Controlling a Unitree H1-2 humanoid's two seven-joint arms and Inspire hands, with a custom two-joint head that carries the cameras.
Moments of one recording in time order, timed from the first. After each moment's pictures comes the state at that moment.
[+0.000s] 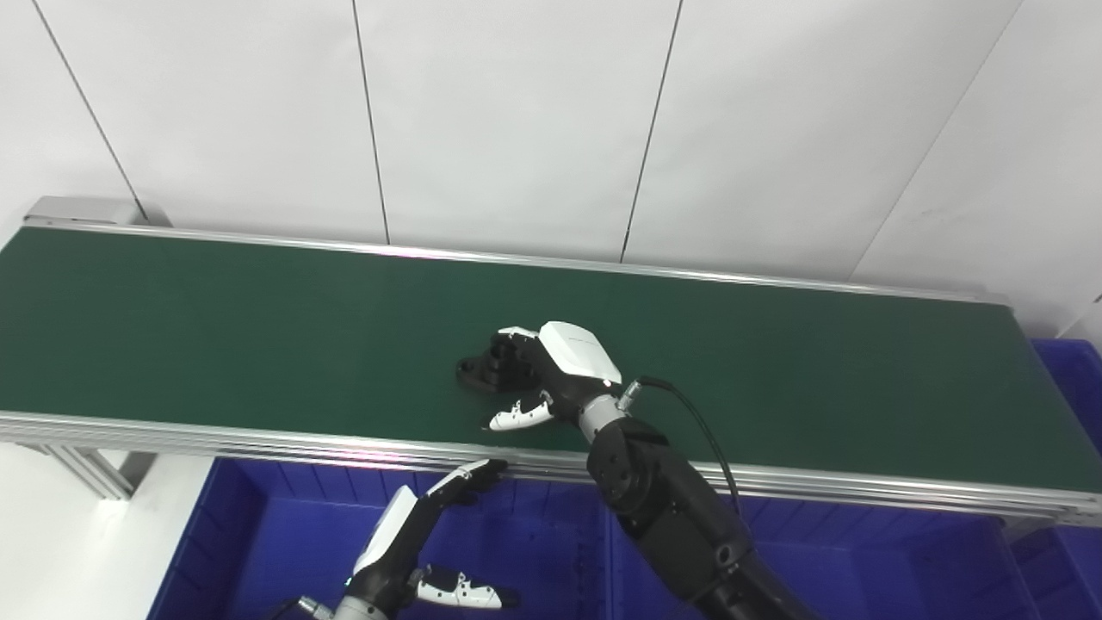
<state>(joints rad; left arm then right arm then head) -0.11 0.15 -0.54 0.46 0.27 -0.44 0.15 -0.48 -0.11 0.43 0.41 -0.73 0.24 0.01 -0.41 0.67</state>
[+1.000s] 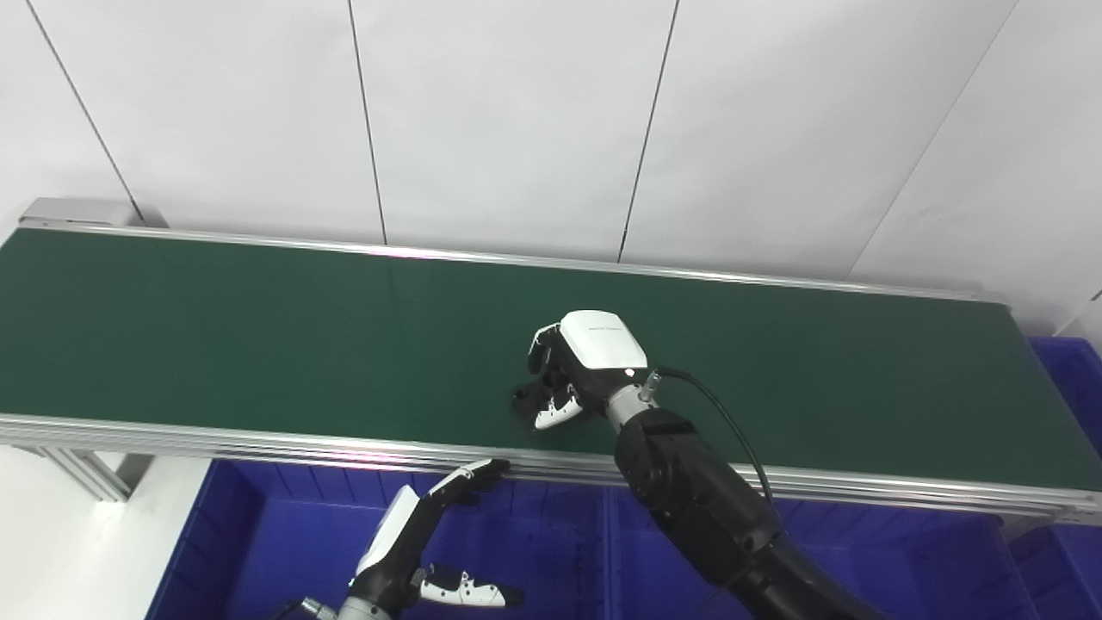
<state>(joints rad) -0.11 0.14 -0.55 0.46 0.26 -0.44 0.18 -0.50 -0.21 0.51 0.40 -0.84 0.23 -0.03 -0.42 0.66</state>
